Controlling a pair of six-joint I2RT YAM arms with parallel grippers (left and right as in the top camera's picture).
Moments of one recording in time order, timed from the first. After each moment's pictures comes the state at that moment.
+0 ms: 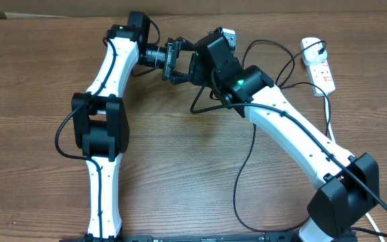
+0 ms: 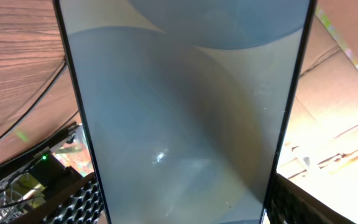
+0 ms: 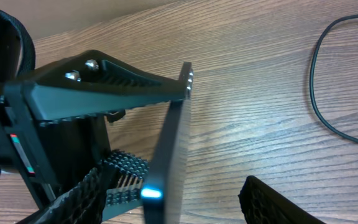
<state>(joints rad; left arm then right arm) -0.15 2.47 2.19 -1.12 1.36 -0.95 0.60 1.81 1.62 -0.64 0.23 0.66</state>
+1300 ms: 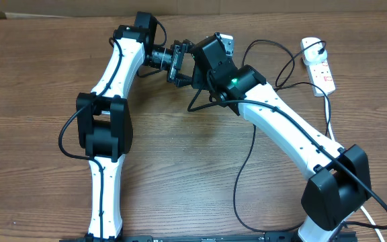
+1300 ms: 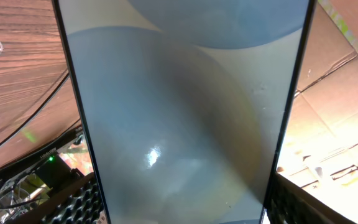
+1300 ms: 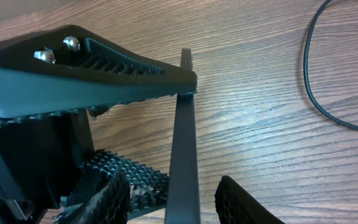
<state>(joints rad) -0.18 2.47 2.19 -1.12 1.32 -0.97 0.60 1.86 1.62 -0.67 0.25 0.67</state>
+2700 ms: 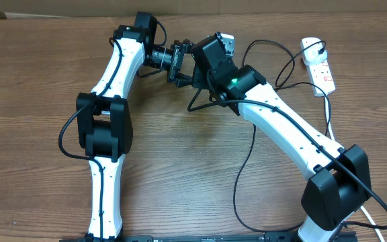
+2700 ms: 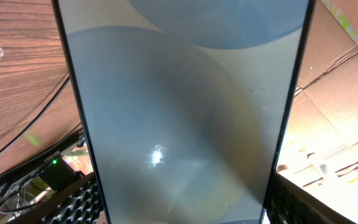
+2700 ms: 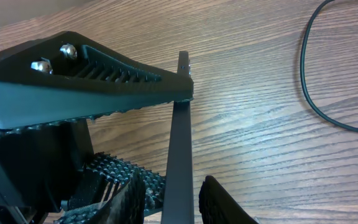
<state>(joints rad) -0.18 2.47 2.19 -1.12 1.32 -0.94 0.60 1.86 1.62 -0.66 0.26 0.68</state>
